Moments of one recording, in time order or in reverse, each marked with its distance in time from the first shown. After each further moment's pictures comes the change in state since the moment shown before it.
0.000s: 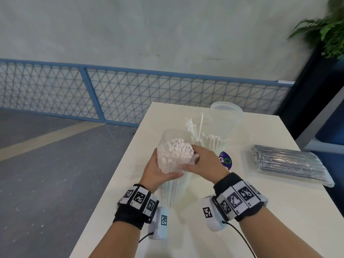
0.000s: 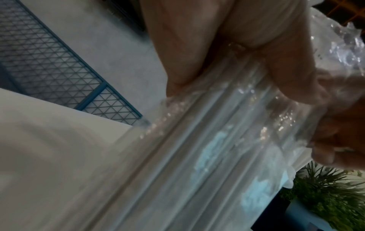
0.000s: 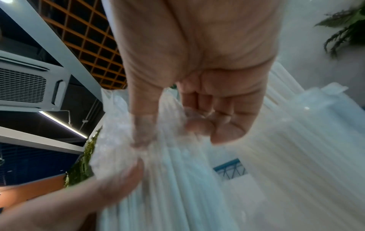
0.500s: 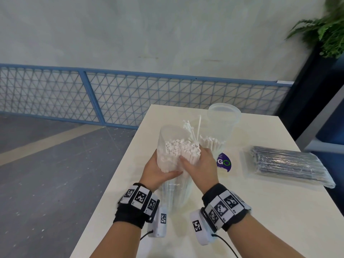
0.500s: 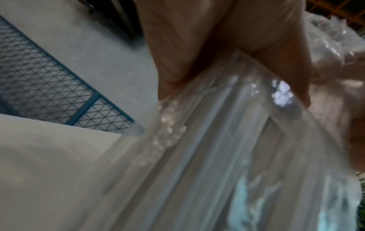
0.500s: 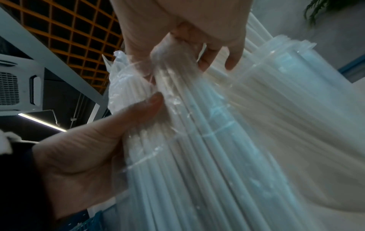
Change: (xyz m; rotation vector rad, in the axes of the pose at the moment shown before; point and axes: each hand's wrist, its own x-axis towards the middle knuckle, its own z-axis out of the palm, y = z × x) left_hand 0.012 0.001 0.004 0.100 0.030 -0.040; right_hand -0.004 0.005 0.028 0.227 0.437 0.074
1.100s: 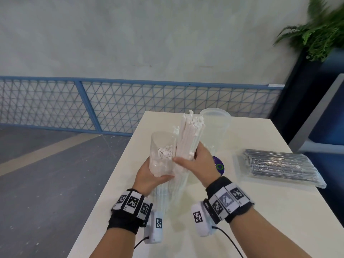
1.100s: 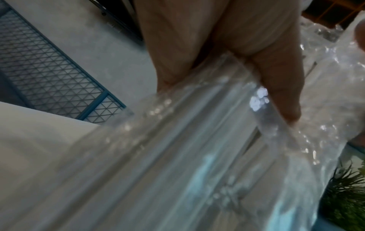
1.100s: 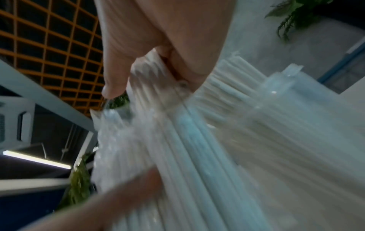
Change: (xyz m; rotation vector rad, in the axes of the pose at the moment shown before) left_hand 0.004 0.004 0.008 0.066 0.055 -0.038; right_hand 0.020 -0.009 -0.034 0.341 -0.182 -0.029
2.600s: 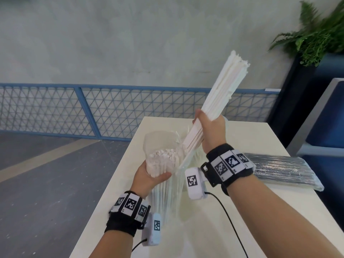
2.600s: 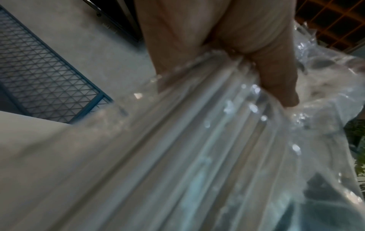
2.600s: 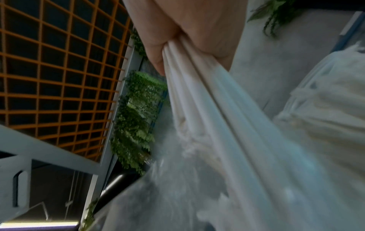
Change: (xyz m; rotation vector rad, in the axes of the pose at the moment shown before) left_hand 0.003 0.010 -0.002 -0.111 0.005 -0.018; right_hand 0.065 -0.057 -0.024 0.371 0.427 -0.006
